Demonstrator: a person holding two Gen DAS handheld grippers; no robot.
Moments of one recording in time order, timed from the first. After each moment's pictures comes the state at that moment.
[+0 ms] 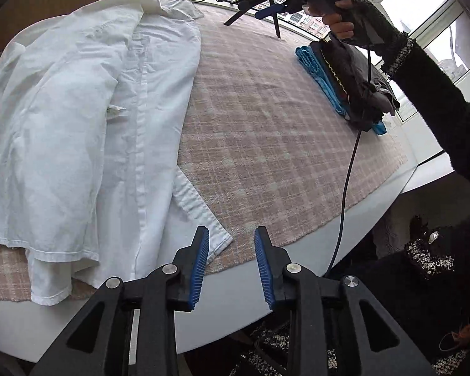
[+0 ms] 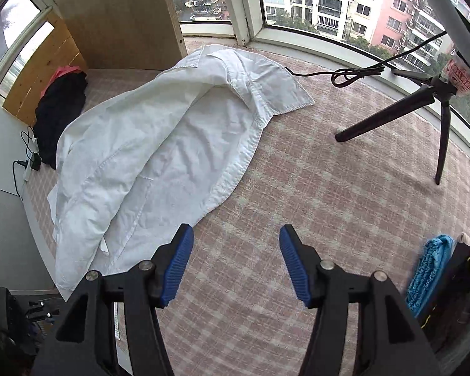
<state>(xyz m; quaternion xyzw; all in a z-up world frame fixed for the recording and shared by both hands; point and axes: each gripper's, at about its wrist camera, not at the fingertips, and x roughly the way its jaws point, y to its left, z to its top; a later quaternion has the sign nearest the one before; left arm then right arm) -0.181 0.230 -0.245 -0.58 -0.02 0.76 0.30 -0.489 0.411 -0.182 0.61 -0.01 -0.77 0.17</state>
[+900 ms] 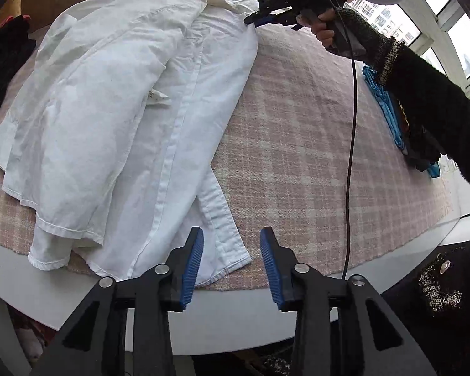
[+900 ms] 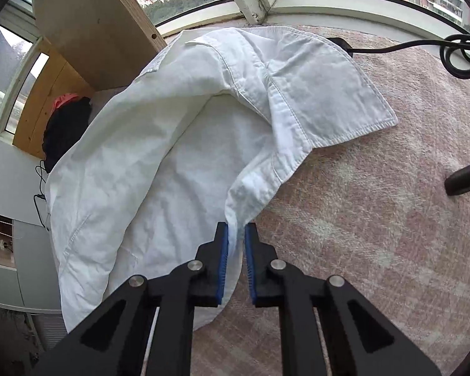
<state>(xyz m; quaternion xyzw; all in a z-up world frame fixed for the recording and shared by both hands) -0.183 0.237 -0.245 -0.60 -0.04 0.78 0.15 -0.597 0.405 -0.271 0.60 -0.09 -0.75 0.25</state>
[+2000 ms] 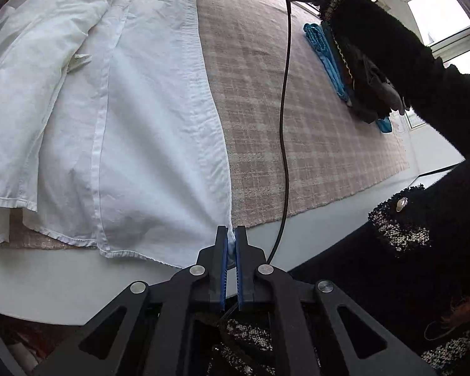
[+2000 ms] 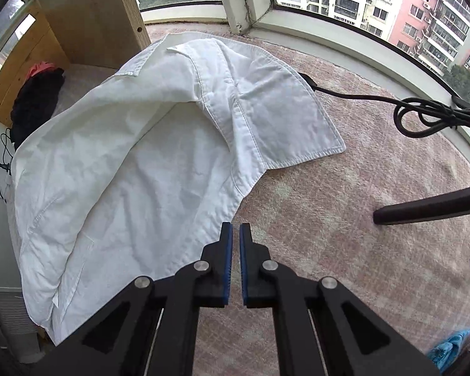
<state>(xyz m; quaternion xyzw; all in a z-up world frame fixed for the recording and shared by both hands) -0.158 0.262 -0.247 -0.65 -0.06 0.71 0.27 -0.605 0.432 -0.233 0.61 0.03 -0.77 0.18</state>
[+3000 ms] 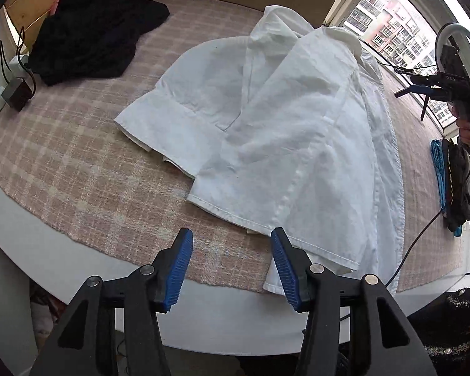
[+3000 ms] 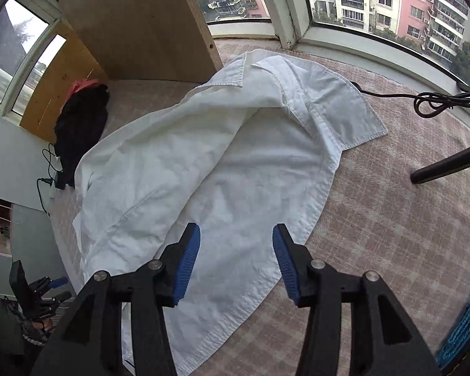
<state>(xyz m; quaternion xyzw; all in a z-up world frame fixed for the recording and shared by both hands) -0.231 -0.001 -0.249 -0.60 -0.11 0.79 0.04 -0.543 0.347 -0.188 0.60 -0.06 -0.76 0.24</state>
